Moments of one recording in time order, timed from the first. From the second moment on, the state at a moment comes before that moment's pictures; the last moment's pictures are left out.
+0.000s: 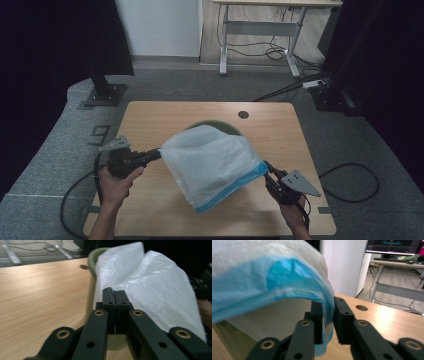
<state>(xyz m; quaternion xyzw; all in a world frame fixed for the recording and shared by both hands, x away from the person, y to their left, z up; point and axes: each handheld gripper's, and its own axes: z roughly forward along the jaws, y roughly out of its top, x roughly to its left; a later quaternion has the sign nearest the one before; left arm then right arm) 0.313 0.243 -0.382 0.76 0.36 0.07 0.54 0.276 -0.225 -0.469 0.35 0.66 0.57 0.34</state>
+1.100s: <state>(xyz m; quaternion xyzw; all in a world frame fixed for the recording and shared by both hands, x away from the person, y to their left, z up) 0.293 0.161 -0.337 0.81 0.26 0.08 0.52 0.271 -0.220 -0.431 0.36 0.65 0.58 0.34</state>
